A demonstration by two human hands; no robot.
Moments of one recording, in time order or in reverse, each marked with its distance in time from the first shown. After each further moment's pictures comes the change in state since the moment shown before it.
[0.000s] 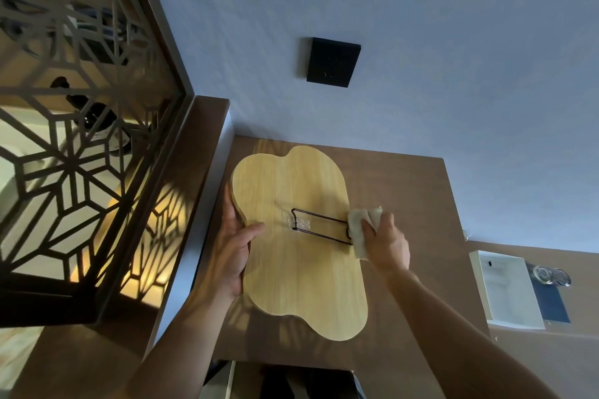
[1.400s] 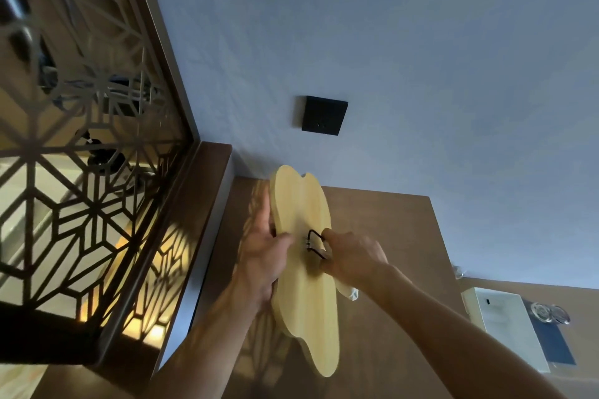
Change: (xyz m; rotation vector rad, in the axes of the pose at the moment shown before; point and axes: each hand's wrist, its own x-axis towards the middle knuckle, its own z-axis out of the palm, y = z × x) left_hand -0.008 0.072 0.065 0.425 -0.034 0.122; right_hand -0.018 -0.118 -0.065 -0.555 -0.373 -0.495
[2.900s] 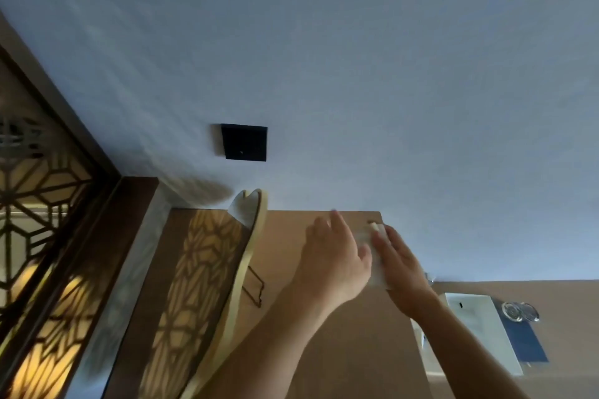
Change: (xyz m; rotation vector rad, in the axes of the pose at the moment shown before) left_hand 0.022 0.081 0.211 0.834 -0.270 0.211; right_hand -0.034 0.186 -0.025 1.487 0.374 0.183
